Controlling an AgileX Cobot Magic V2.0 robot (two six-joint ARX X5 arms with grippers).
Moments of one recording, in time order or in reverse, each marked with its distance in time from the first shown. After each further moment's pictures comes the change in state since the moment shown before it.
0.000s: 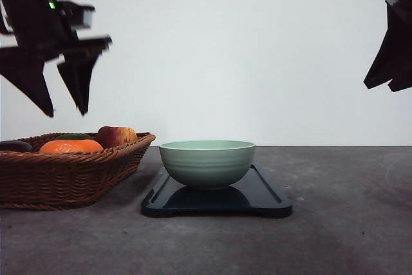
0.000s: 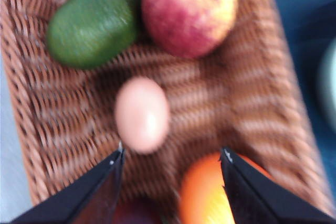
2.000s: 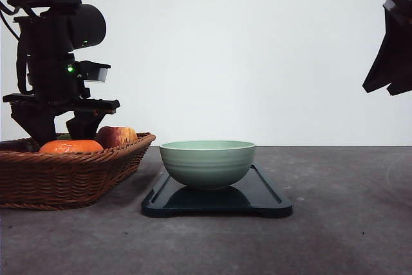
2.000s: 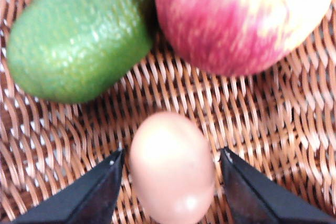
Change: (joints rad) left_arx 0.006 0.187 0.014 0.097 -0.042 0.064; right_arx 0.000 0.018 0.000 0.004 0.000 0.000
